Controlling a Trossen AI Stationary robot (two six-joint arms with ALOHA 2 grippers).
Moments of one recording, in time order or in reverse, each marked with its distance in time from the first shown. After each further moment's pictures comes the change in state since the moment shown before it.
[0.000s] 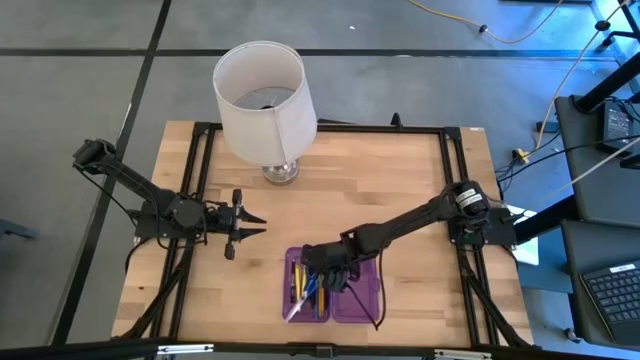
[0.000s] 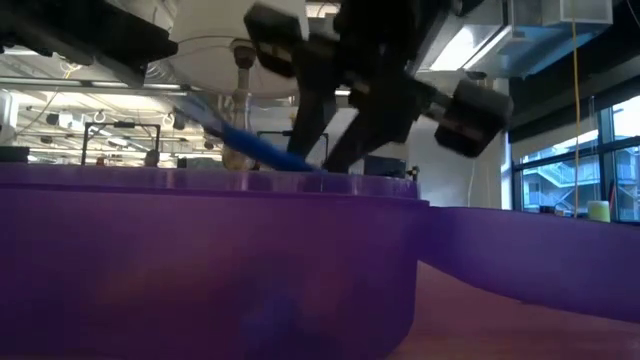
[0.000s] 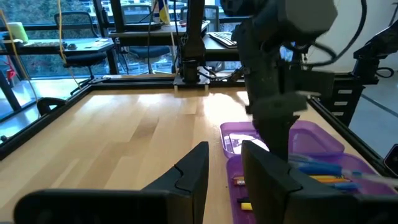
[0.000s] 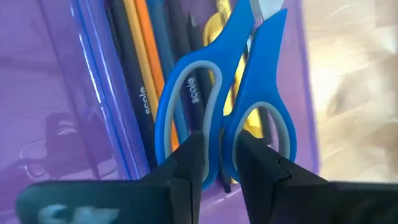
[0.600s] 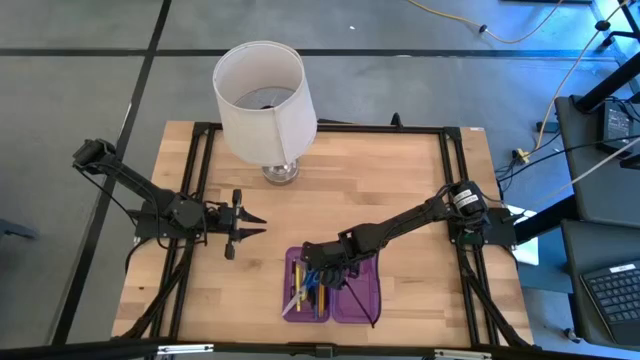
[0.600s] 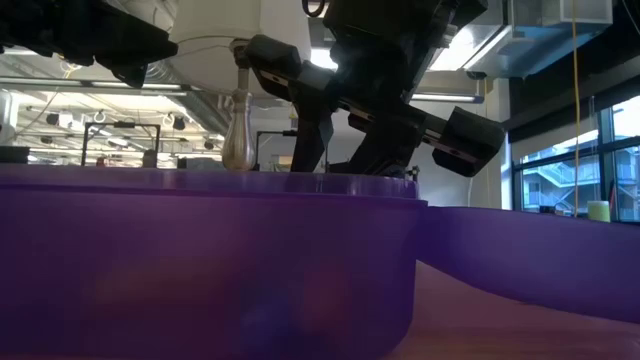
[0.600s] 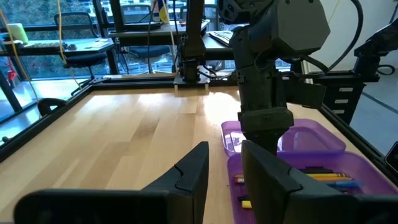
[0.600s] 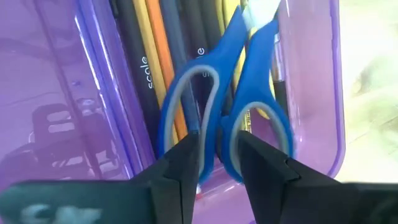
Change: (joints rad) left arm 0.000 0.000 0.000 -0.004 0.000 0.008; right arm -0.010 0.031 0.000 -0.020 0.043 -0.003
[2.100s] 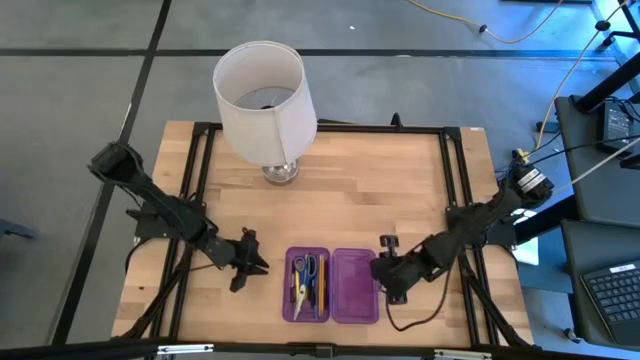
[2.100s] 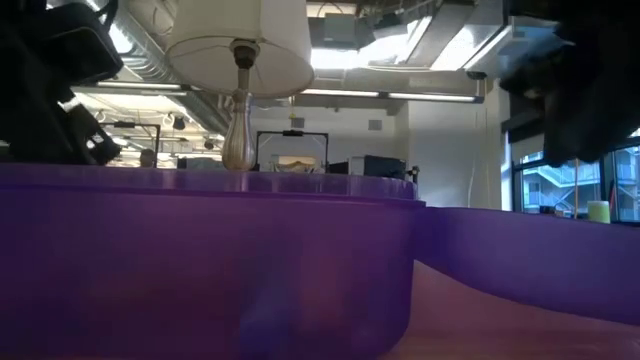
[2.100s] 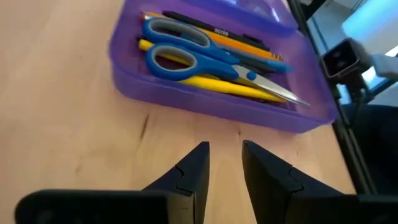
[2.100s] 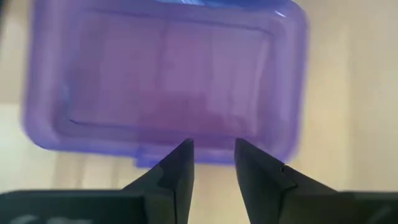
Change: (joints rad) left arm -0.136 0.557 0.076 0.020 0.233 -0.629; right arm 0.307 -0.504 -0.485 -0.136 0.263 1.549
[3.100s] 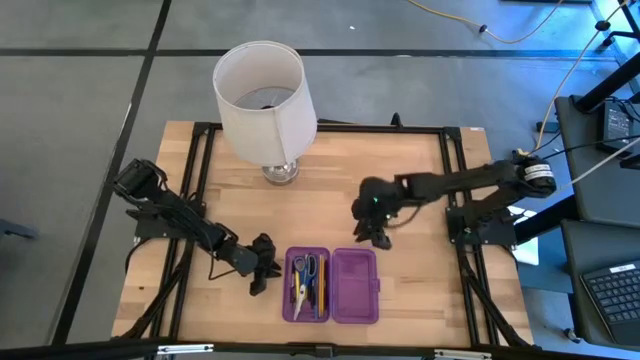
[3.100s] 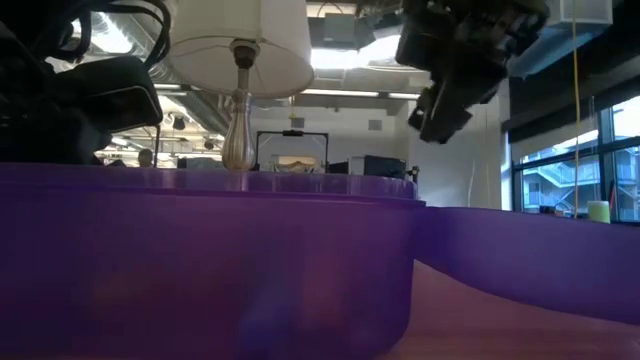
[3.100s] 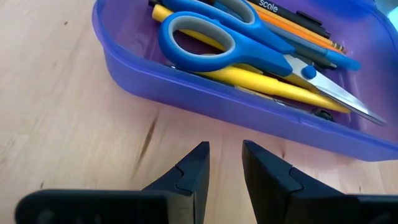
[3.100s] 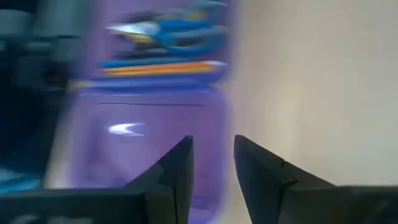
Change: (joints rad) left arm 0.069 0.356 0.139 0.091 0.026 -0.062; right arm -0.591 -0.106 -0.065 0.204 -0.629 -0.339
